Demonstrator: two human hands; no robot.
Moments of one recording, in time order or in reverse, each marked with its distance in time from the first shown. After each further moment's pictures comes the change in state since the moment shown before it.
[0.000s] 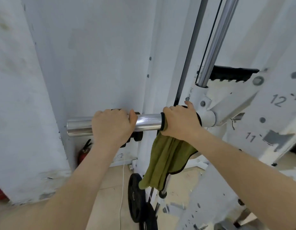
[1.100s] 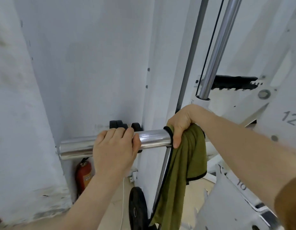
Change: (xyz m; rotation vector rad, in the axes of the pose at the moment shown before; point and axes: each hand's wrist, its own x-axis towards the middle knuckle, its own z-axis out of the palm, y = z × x) left_hand -0.015 0.012 0.010 -0.105 0.115 0.100; right_hand 0.083 0.039 -0.031 0.533 -1.323 -0.078
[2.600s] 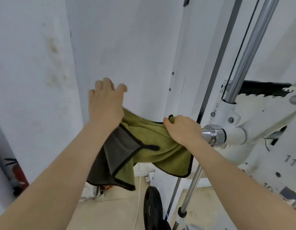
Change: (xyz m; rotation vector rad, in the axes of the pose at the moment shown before) left_hand 0.063 -0.094 -0.069 0.029 -0.001 -0.130; right_hand 0.025 -0.079 0.078 0.082 1.293 0.094
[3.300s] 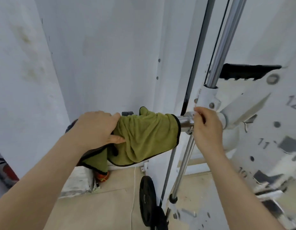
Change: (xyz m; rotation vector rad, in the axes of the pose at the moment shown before) left_hand -0.042 0.015 0.015 0.222 -0.566 0.393; right_hand -0.045 0.084 -0.010 0.634 0.426 0.181
